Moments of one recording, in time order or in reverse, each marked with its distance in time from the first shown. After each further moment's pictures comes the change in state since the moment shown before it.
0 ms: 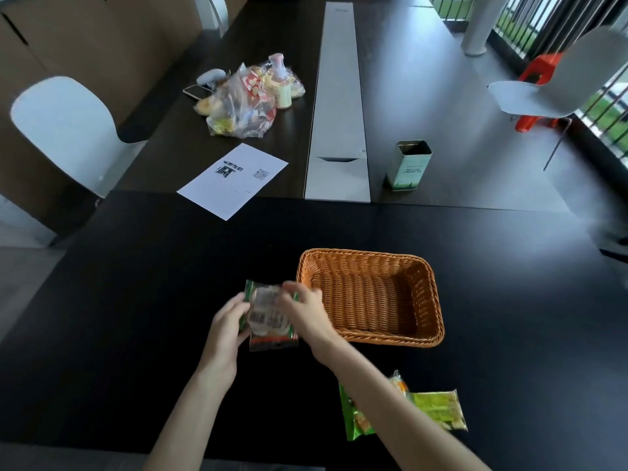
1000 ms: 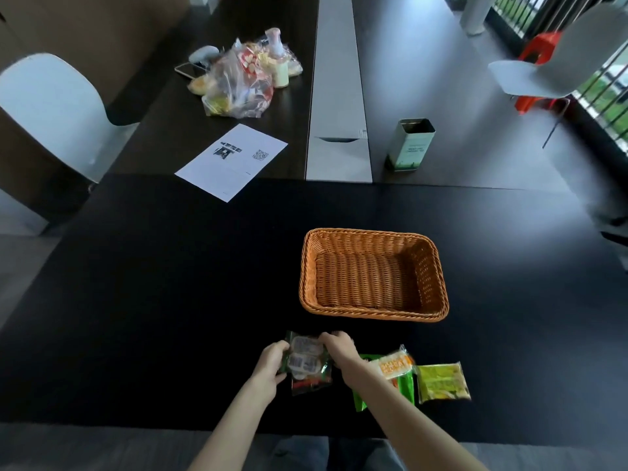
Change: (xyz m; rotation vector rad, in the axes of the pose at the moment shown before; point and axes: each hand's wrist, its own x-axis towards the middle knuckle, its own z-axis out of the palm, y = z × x) left_hand 0.016 -0.106 0.020 0.092 0.008 -0.493; right_hand 0.020 0.139 0.005 0.028 0.072 0.554
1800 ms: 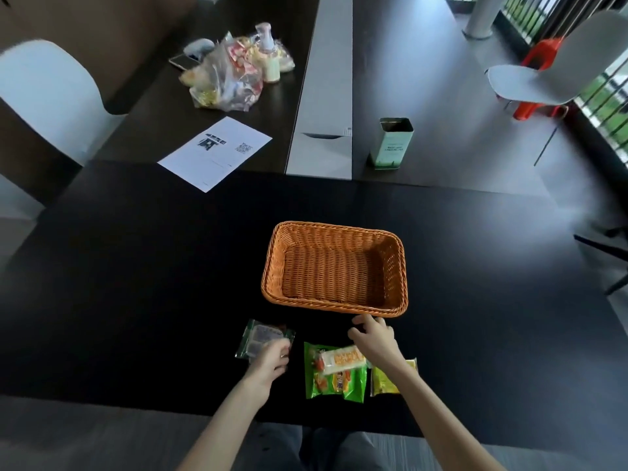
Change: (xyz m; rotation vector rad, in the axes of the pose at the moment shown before) left_hand -0.037 -0.028 0.069 0.065 -0.083 0.100; right_hand -0.054 0.021 -0.141 -0.510 0.194 -0.306
